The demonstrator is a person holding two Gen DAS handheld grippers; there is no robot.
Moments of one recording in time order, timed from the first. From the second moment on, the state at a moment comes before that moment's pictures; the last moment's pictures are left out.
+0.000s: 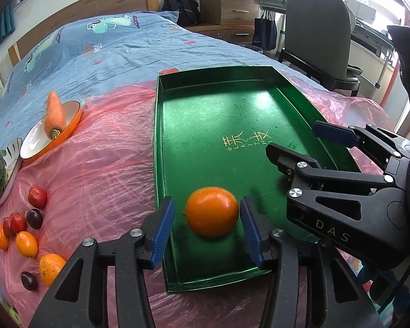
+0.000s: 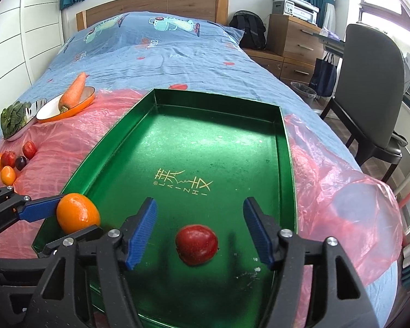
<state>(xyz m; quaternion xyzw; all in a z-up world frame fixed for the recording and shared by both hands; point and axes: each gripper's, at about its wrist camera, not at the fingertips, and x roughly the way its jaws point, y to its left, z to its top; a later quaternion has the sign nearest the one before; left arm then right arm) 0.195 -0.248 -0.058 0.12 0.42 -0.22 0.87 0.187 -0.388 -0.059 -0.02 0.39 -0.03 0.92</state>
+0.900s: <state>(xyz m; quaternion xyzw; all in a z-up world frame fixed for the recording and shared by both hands) 0.153 -0.099 -0.027 0.06 0.42 -0.13 0.89 0.146 -0.348 0.003 -0.01 0.26 0.02 0.97</state>
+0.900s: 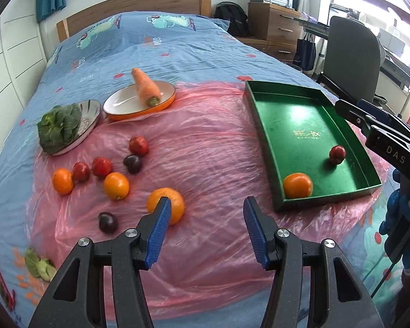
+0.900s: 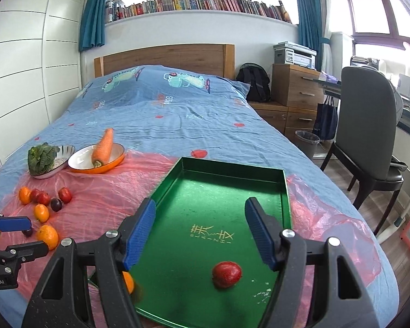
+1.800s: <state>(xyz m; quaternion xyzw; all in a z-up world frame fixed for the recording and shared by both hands) 0.237 0.018 -0.065 -0.08 0.47 -0.06 0.88 0.152 -0.159 -0.043 -0.05 0.35 0.28 0.89</state>
